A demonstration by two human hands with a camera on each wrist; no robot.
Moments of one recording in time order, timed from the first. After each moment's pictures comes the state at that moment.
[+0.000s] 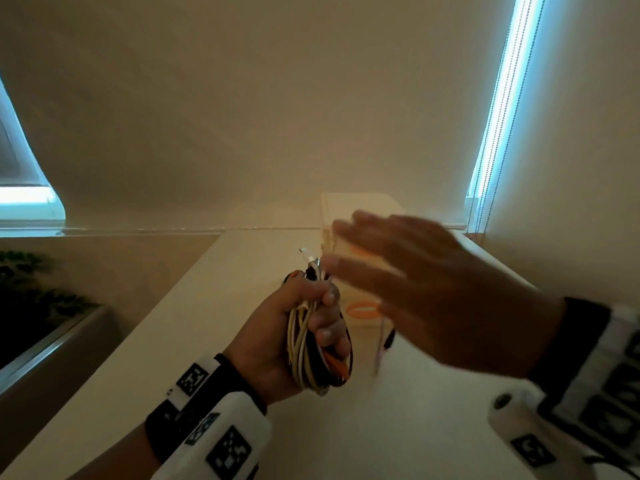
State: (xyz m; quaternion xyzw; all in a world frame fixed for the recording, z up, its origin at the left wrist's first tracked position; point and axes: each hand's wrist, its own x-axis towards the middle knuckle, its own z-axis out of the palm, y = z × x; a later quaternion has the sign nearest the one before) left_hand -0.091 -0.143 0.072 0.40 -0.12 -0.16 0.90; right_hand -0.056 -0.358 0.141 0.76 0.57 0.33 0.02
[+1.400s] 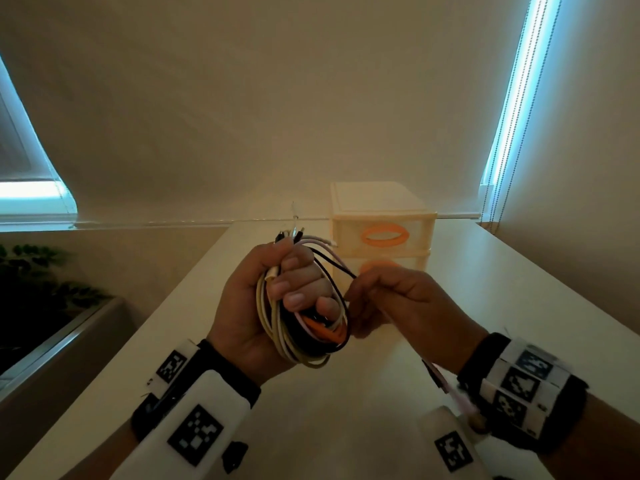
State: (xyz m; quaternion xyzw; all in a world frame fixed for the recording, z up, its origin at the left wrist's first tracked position) left_hand -0.093 -0.128 0.090 0.30 -0.20 -0.13 0.92; right_hand -0.027 -0.319 0.075 0.68 0.39 -0.07 -0.61
